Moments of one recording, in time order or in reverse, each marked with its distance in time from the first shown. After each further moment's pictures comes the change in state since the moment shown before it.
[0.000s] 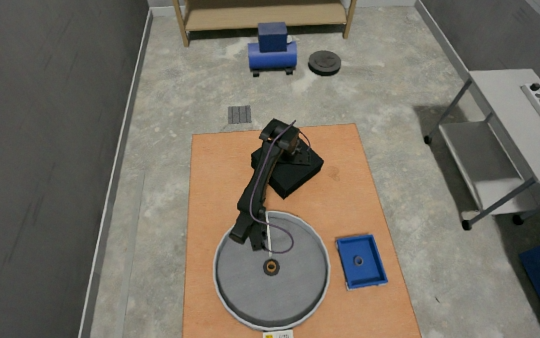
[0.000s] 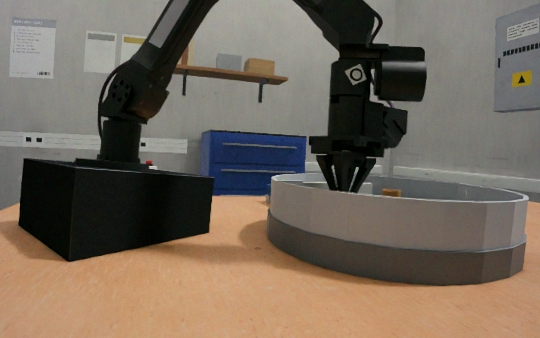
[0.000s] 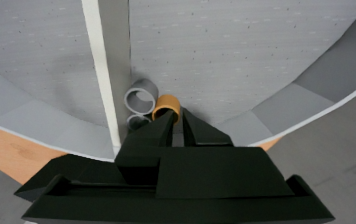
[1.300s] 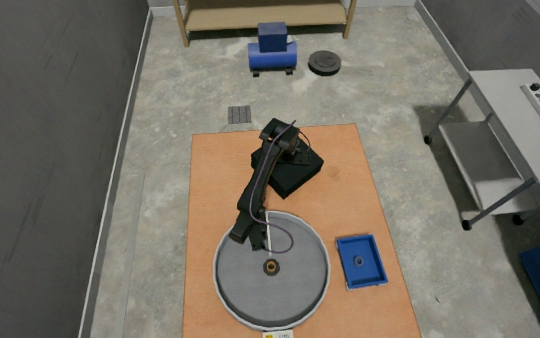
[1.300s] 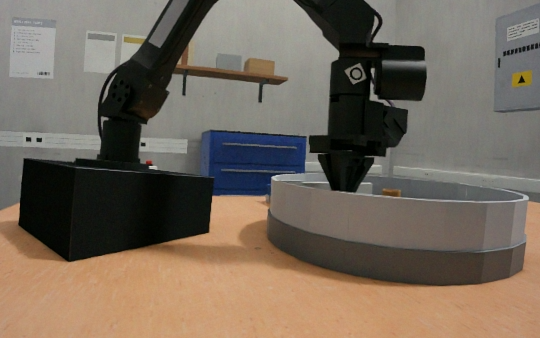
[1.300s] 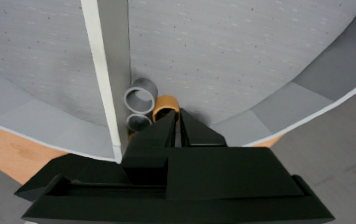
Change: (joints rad) arm -0.002 -0.002 0.000 -0.002 0.001 0.000
